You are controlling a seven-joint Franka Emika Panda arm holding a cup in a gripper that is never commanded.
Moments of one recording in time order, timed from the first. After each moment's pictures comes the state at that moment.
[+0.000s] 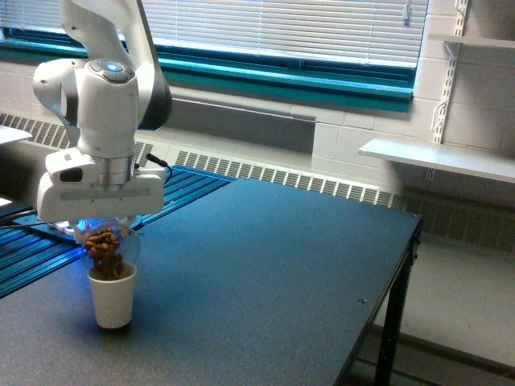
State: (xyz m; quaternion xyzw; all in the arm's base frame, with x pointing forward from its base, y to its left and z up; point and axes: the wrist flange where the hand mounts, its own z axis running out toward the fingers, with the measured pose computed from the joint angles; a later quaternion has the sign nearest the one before) arm 0.271 -0.263 0.235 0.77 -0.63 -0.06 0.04
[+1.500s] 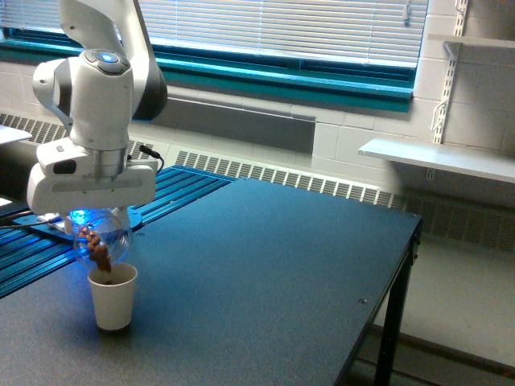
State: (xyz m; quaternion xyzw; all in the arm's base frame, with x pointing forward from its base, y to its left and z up) arm 0.259 -0.271 0.251 0.79 -0.61 -0.09 0.04
